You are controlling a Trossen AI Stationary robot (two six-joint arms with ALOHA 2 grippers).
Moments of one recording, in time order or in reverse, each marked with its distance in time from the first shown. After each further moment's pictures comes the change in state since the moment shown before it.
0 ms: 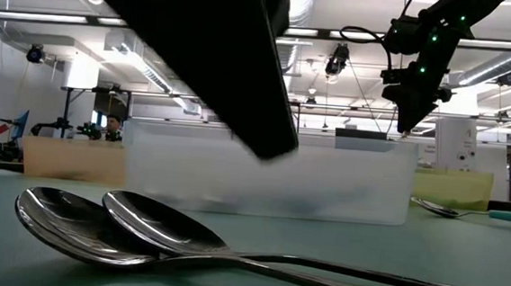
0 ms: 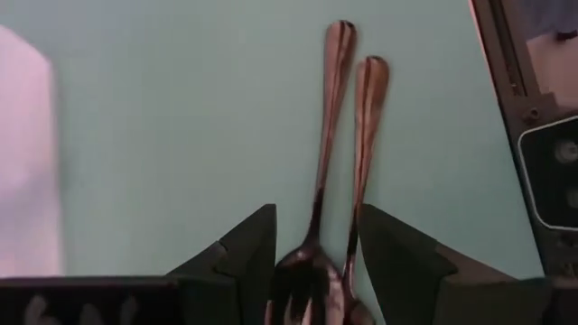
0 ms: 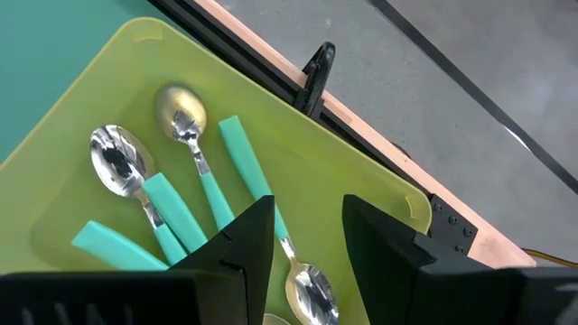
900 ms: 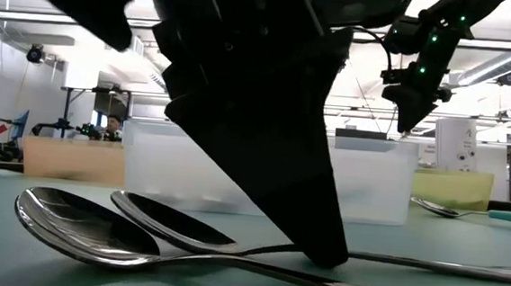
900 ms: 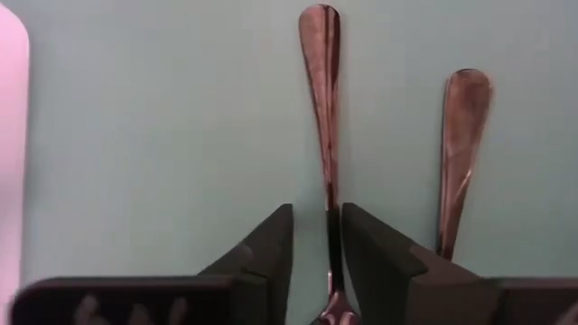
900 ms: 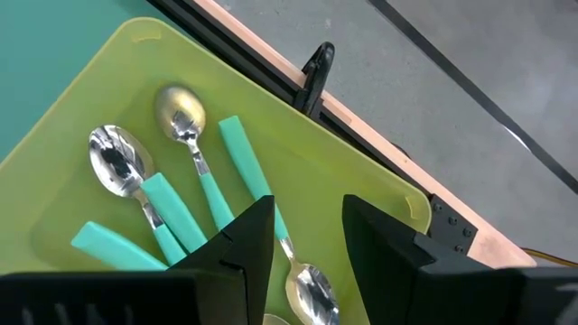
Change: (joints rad) left arm 0.074 0.080 -0.025 0.102 0.031 -0.036; right arm 0.000 0.000 -0.001 0.002 0.001 0.000
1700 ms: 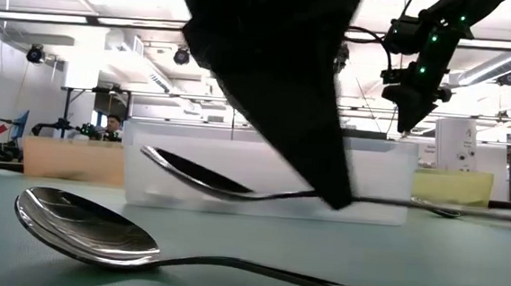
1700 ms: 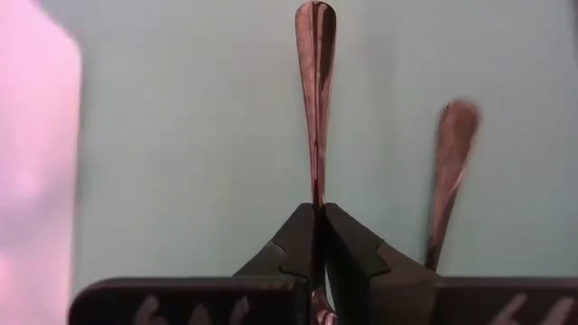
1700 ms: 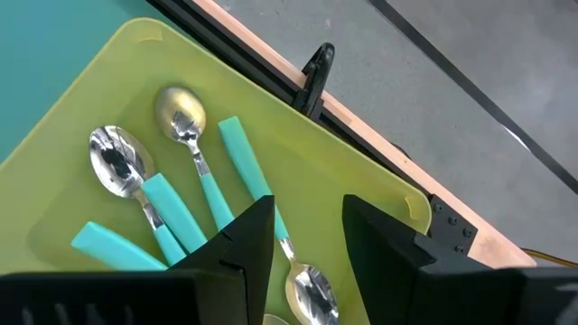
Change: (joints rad) left arm 0.002 -0.019 0.065 -0.079 -0.005 -0.029; right arm 0.000 0.000 0.000 0.001 0.000 0.000
